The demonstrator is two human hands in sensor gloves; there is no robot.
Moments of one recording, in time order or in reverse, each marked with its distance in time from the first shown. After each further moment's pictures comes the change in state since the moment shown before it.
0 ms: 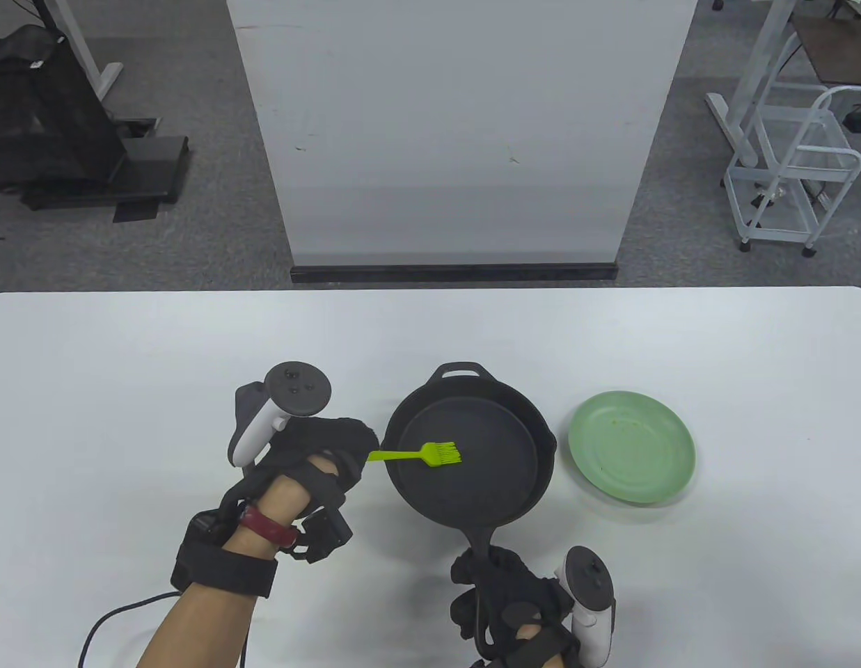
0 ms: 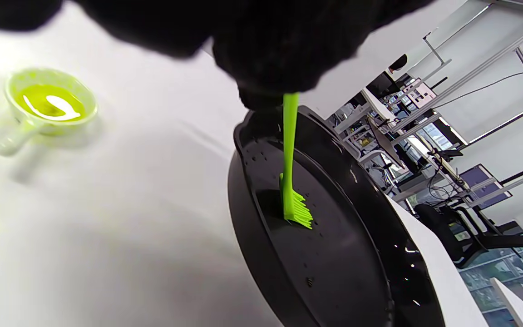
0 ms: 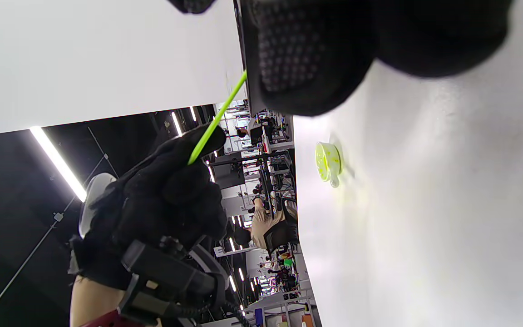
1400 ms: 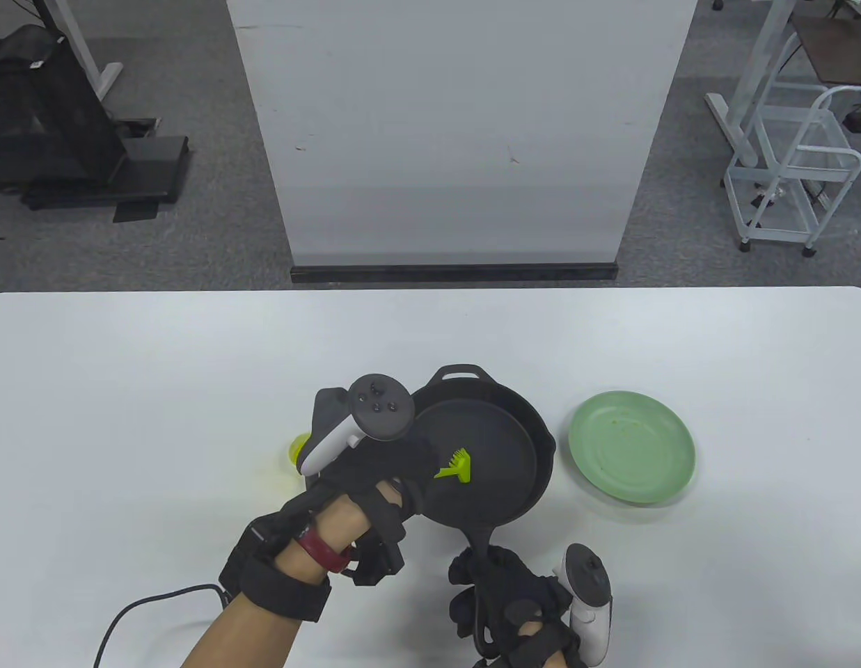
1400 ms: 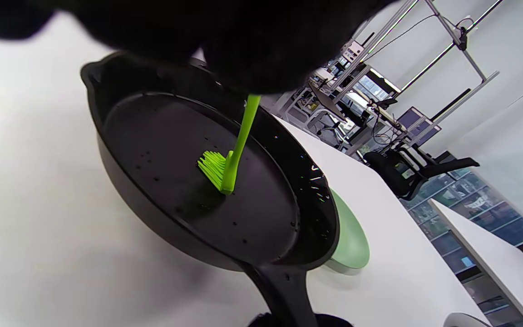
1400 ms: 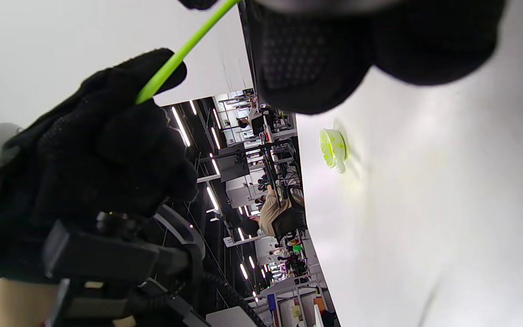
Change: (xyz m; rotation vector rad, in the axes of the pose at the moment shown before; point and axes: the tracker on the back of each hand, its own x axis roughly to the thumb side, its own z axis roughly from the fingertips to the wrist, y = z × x) left_hand 0.075 -0.052 0.011 -0.072 -0.202 -0.135; right_hand -0.002 0.001 -0.004 0.044 0.013 -0.058
